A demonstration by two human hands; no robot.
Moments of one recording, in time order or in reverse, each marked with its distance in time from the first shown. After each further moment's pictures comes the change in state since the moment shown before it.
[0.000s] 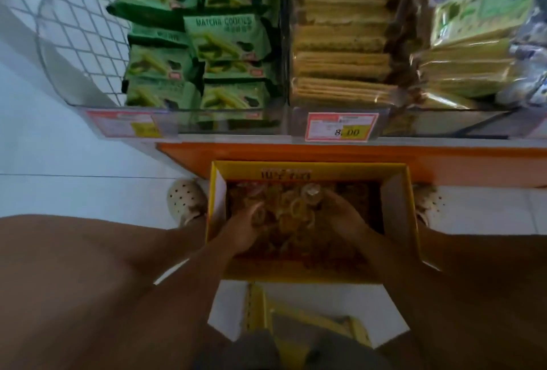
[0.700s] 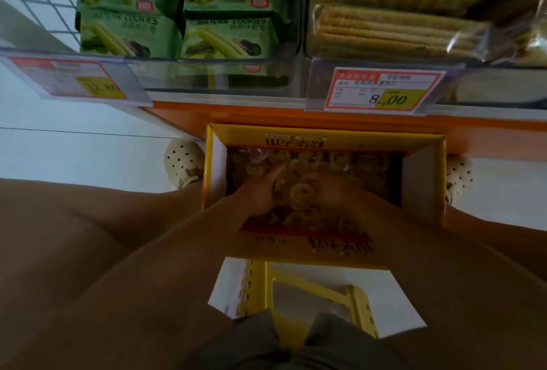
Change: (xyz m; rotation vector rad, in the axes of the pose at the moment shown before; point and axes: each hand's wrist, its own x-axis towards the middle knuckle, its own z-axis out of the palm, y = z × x) left_hand 0.066 -0.019 0.027 0.164 -0.121 0.106; right_hand 0.038 -0.017 0.018 -0.389 -0.341 -0.027
